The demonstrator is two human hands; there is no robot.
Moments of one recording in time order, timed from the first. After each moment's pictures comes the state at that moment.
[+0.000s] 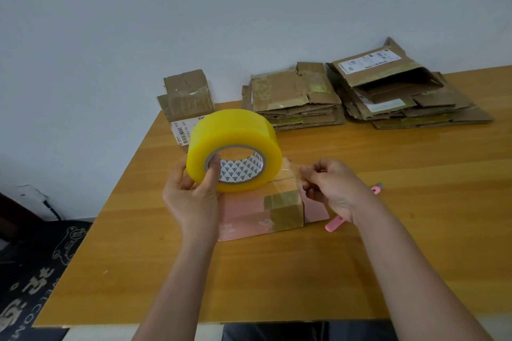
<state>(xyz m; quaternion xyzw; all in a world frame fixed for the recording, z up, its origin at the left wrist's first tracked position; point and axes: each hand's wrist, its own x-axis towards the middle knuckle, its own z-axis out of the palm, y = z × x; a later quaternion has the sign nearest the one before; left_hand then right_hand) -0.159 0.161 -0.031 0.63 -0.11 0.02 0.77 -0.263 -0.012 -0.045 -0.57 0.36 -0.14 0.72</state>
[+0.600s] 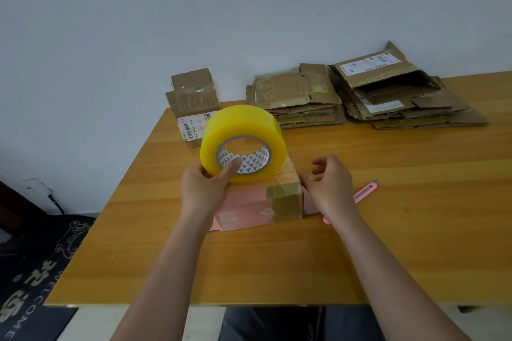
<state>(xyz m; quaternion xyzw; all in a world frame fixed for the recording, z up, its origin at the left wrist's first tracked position) -0.149 0.170 -0.027 0.75 -0.14 -0.11 0.63 -0.262 0.005 -0.075 -0.77 0.41 -0.27 0.40</state>
